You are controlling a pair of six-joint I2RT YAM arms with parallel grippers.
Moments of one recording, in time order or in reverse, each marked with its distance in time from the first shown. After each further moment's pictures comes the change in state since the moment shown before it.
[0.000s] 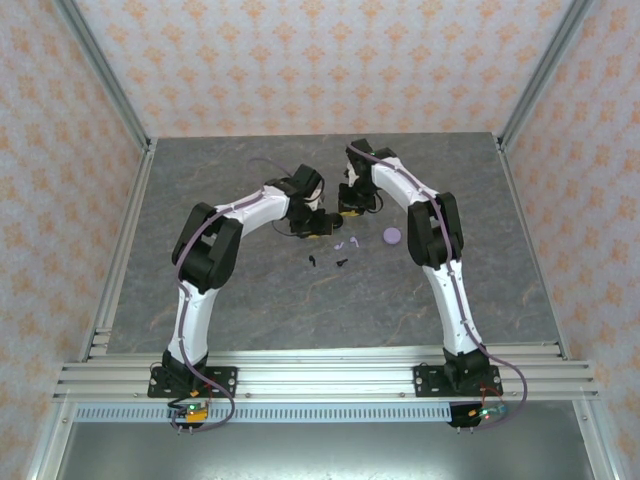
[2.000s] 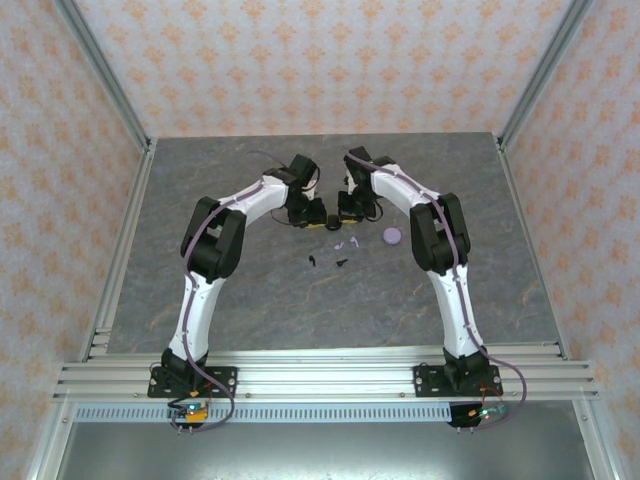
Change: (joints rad) left arm 0.050 0.130 0.171 -0.061 0.024 0.004; right arm 0.033 -0.113 -0.197 0.096 0.023 0.030
